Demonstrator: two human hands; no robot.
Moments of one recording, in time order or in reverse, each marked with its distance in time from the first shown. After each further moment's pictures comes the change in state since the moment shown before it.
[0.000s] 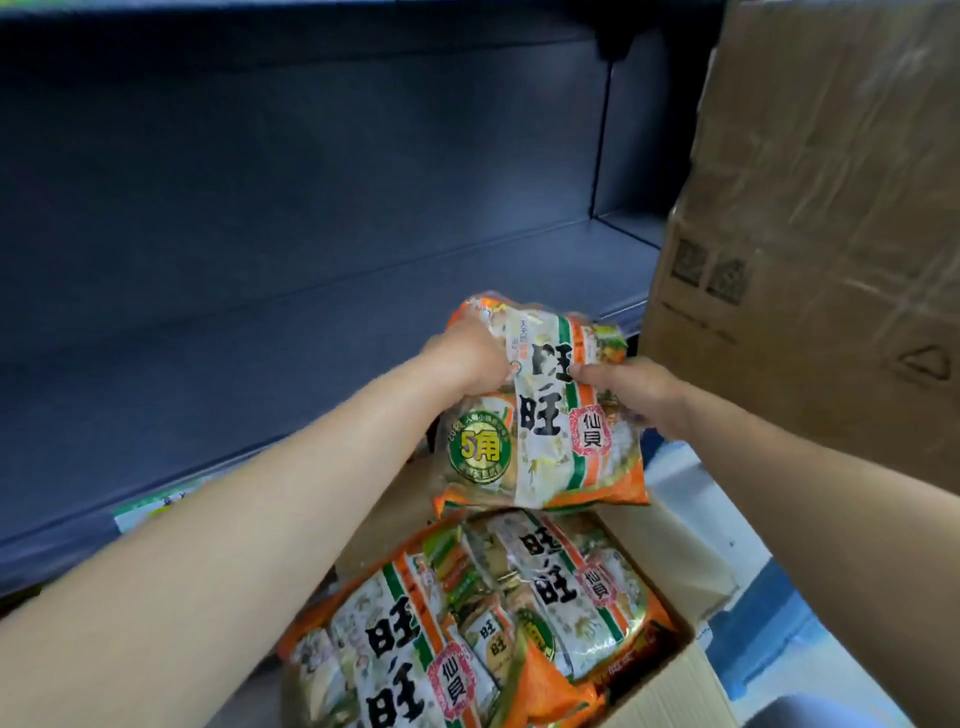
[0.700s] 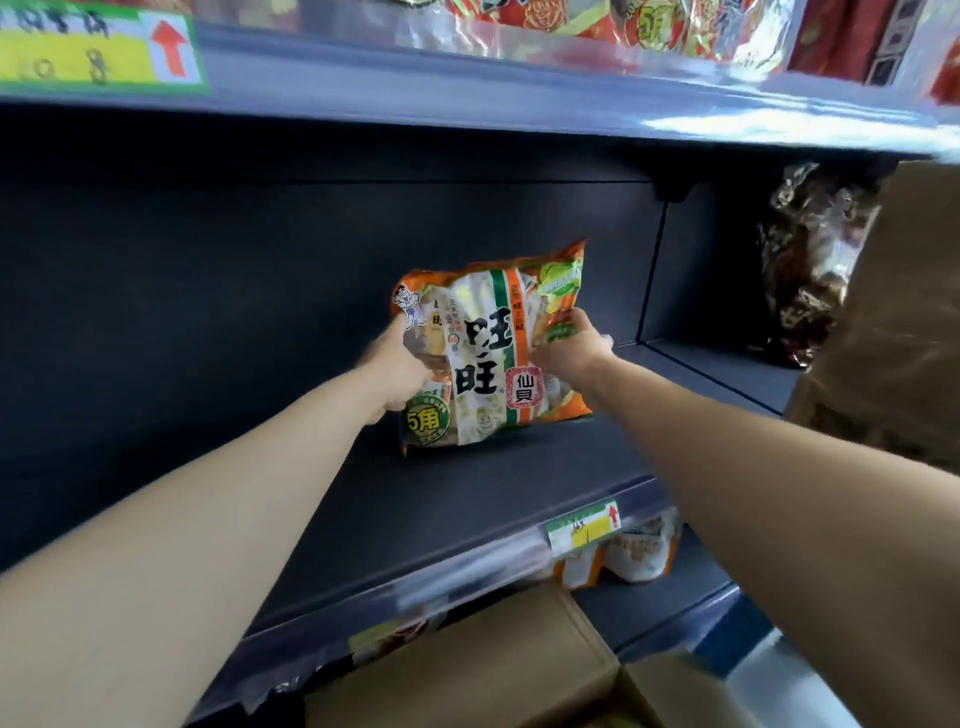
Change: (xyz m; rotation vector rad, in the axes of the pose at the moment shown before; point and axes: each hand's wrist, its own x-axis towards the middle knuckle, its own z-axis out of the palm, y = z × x) left_hand 0.153 -0.076 -0.110 -0.440 0.268 0.012; right_hand 0.121 -0.179 0.072 -0.117 0.318 -0.269
